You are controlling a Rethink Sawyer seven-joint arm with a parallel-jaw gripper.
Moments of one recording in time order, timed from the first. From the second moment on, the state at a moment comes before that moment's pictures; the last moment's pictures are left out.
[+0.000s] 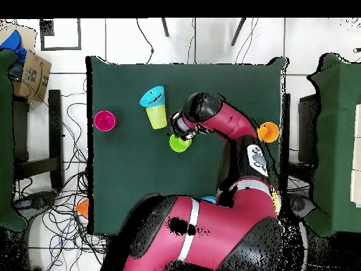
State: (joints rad) arm -0.29 -0.25 -0.01 1.27 0.28 0.96 2.20
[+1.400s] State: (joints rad) arm -0.28 -0.24 -0.09 1.25 0.28 0.96 2.20
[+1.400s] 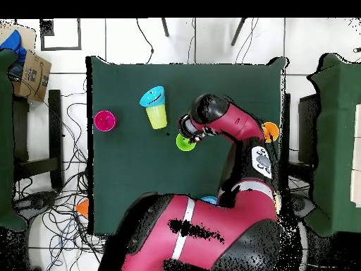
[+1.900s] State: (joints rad) arm -0.25 -0.34 -0.12 1.25 0.28 0.96 2.20
